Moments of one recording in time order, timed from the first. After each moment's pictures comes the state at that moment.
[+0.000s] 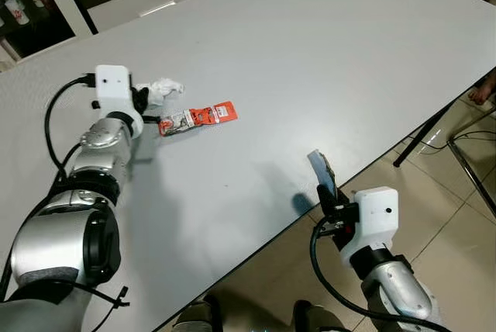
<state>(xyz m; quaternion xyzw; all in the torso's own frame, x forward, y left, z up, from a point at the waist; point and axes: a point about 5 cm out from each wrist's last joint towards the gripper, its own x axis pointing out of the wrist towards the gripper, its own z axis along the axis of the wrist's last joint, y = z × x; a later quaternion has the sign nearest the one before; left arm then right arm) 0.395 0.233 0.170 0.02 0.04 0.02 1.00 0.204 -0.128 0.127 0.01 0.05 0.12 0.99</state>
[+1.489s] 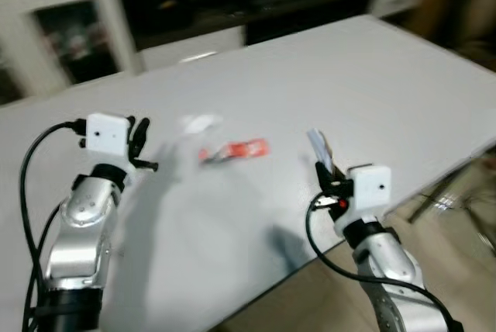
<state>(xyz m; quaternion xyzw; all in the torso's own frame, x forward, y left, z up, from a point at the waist) 0.301 0.211 0.160 0.10 -0.03 -0.04 0.99 0.239 -0.134 0.124 0.01 0.00 0.11 0.99</state>
